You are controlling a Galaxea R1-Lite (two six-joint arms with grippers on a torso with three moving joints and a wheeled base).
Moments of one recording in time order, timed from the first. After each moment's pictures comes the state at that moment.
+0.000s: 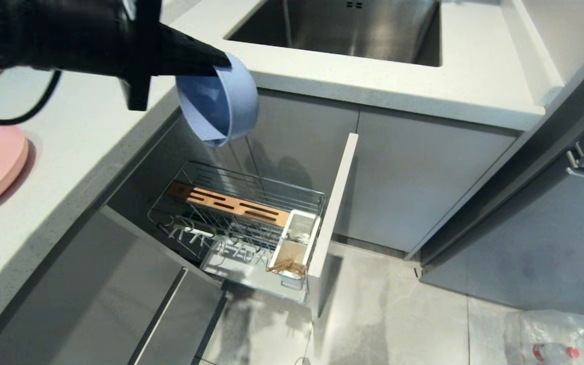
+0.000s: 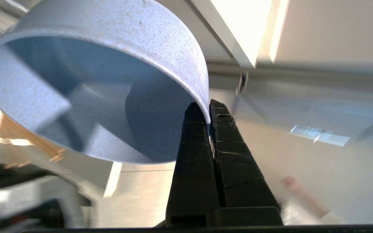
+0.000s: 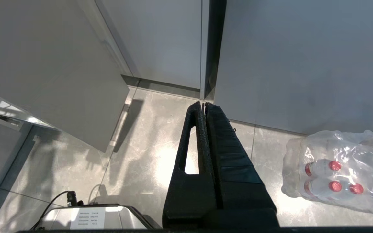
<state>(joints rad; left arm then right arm) -0.48 1.57 -1.93 0.59 -0.32 -0.75 0.00 0.00 0.00 0.00 -0.02 0.05</state>
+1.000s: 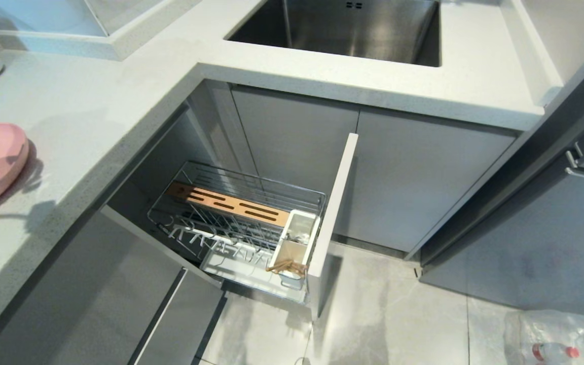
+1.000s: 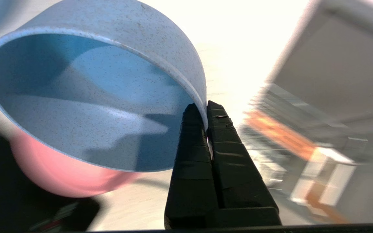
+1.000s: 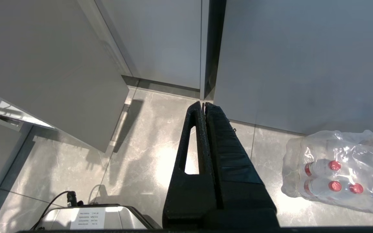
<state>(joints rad) 0.18 1.34 -1.94 0.82 0.06 -0.07 0.00 0.00 0.00 0.00 -0.02 0.05</state>
